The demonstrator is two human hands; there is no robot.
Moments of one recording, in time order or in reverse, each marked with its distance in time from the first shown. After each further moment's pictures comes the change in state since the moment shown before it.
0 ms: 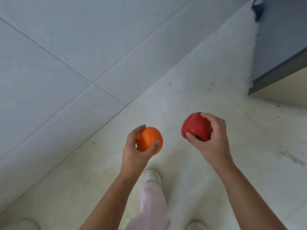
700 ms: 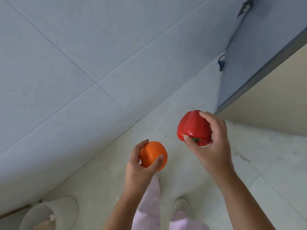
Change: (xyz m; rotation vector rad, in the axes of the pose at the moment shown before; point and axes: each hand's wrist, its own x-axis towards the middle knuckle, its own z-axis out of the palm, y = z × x) left_hand -0.228 0.236 -0.104 -0.113 0.034 0.065; right_hand -0.116 -0.288 -0.187 0.031 0.056 -0.224
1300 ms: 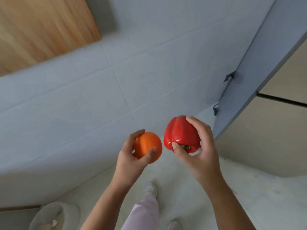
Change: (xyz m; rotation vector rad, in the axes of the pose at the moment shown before) left_hand -0.129 0.160 -0.106 -0.051 0.076 0.337; right_hand -0.072 -0.216 -0.087 0.146 -0.049 -0.327
